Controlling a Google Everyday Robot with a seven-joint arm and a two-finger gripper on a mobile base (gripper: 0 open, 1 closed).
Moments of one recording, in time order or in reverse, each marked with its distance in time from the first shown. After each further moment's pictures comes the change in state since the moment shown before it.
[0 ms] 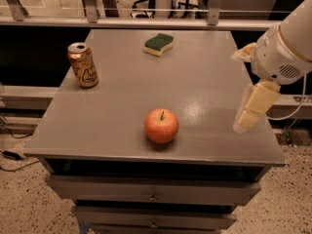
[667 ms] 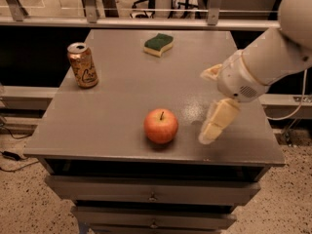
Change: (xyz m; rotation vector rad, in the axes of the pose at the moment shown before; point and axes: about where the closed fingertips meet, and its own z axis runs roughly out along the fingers) arm -0.039 0.014 0.070 -0.096 -0.161 0.006
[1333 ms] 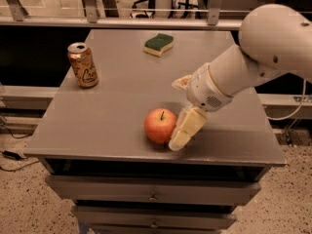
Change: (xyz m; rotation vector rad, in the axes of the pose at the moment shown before) arm -0.040 0.013 0.058 -0.073 -0.113 -0.018
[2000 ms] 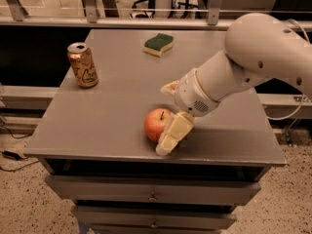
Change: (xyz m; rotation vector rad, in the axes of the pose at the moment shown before) arm -0.020 0.014 0.024 -0.051 -0.045 0.013
